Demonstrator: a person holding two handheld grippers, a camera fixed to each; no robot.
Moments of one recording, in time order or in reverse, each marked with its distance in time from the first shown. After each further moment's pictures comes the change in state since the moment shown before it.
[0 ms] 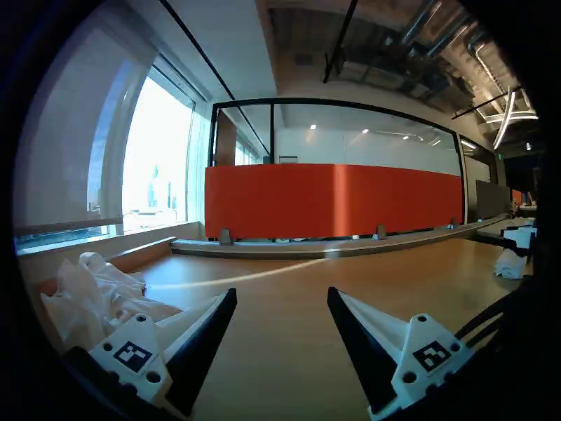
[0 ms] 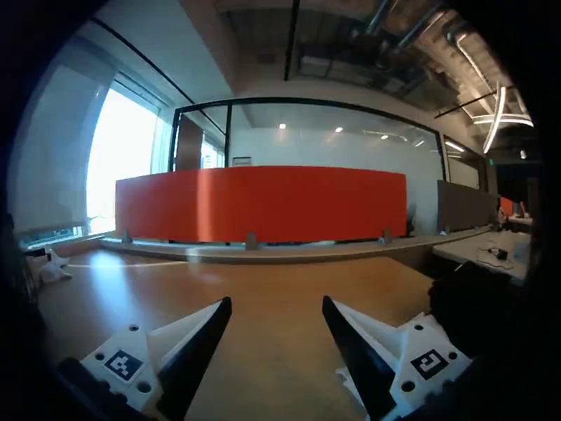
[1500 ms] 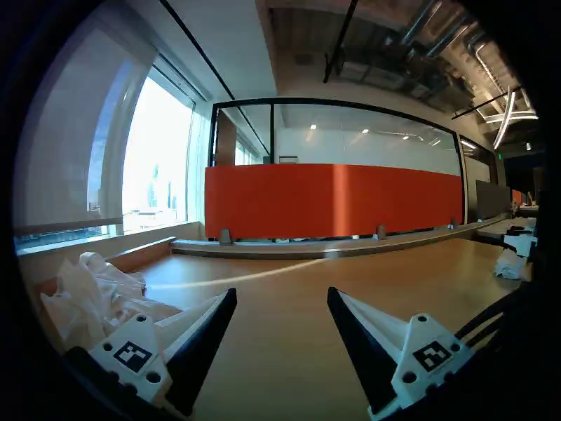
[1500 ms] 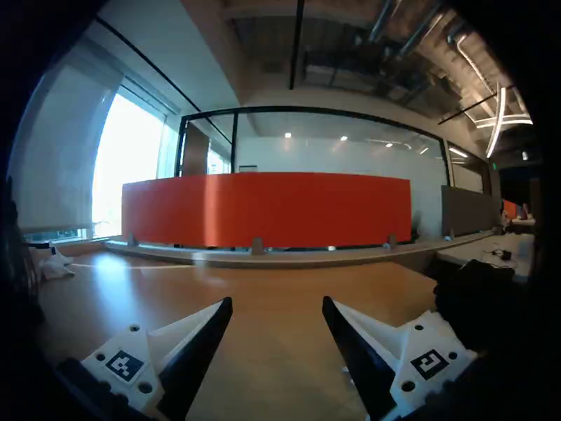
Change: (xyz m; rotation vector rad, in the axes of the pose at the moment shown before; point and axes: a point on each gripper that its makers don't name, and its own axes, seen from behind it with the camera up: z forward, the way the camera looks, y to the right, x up) left arm -0.001 0.001 0.001 0.000 0.000 0.000; right arm -0.005 -0.011 -0.003 0.032 0.047 -0.014
